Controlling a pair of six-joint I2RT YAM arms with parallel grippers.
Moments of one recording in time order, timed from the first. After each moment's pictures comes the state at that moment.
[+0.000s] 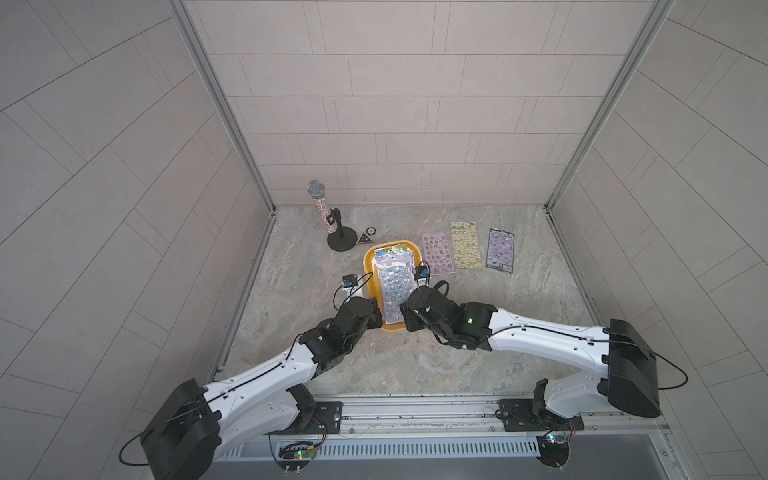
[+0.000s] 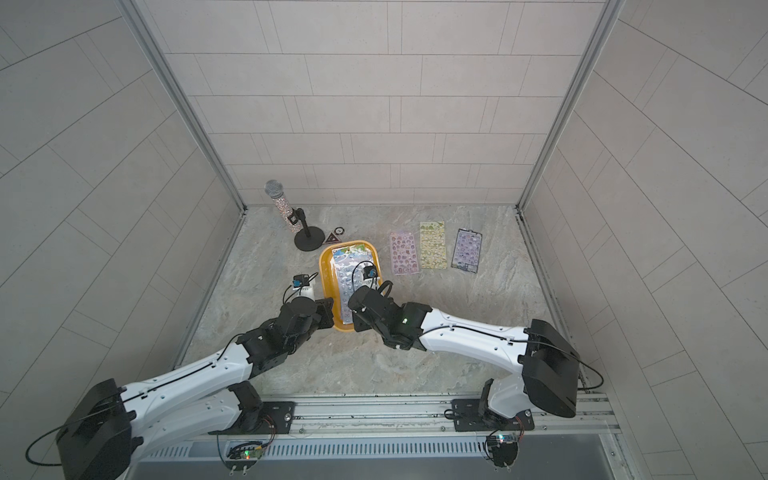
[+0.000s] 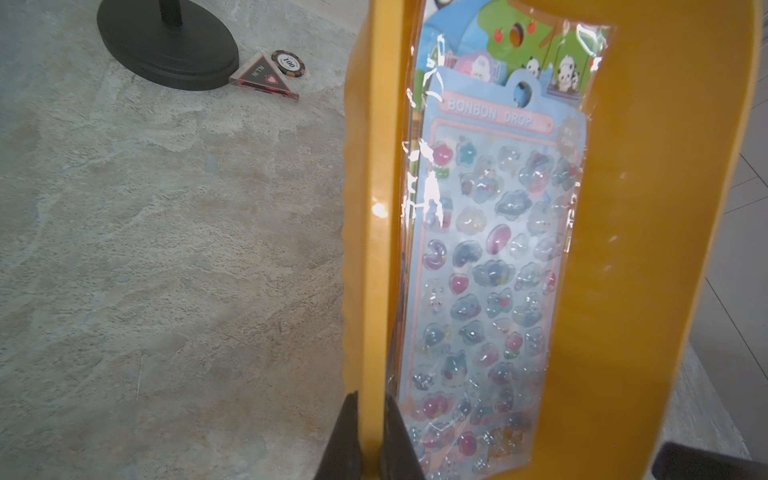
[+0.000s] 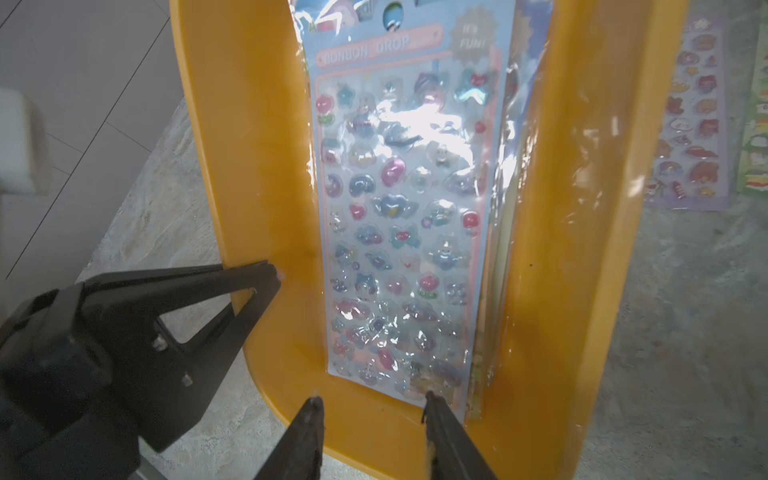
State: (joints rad) left arm -0.79 0.99 0.44 -0.03 -0.35 -0.74; right arm 1.05 1.46 1.06 -0.38 0.35 0.73
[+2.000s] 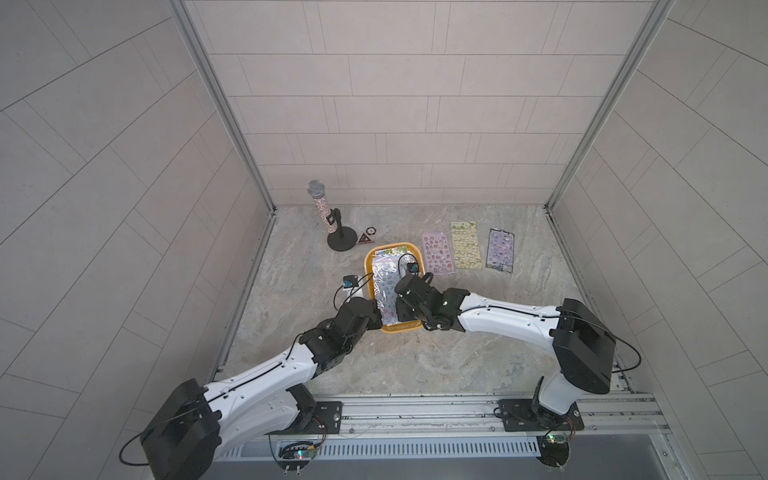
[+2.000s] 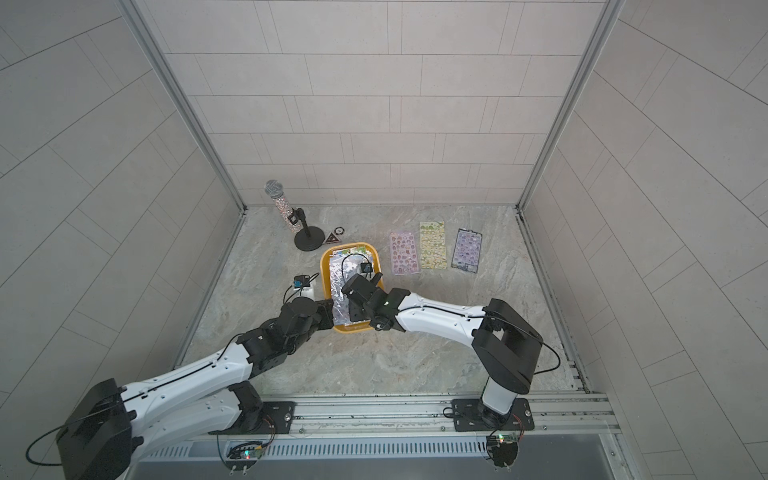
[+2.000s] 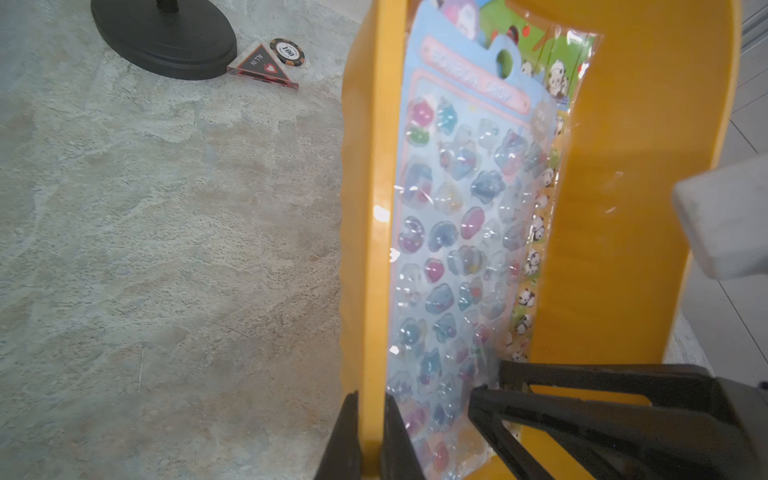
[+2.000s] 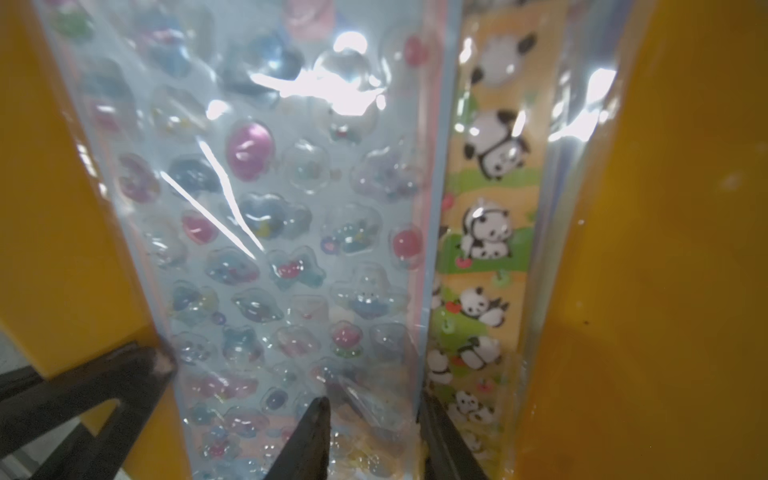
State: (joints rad) left arm -0.79 1.00 0.44 -0.04 -0.35 -0.74; right arm 0.95 1.66 1.11 -0.34 0.18 0.76
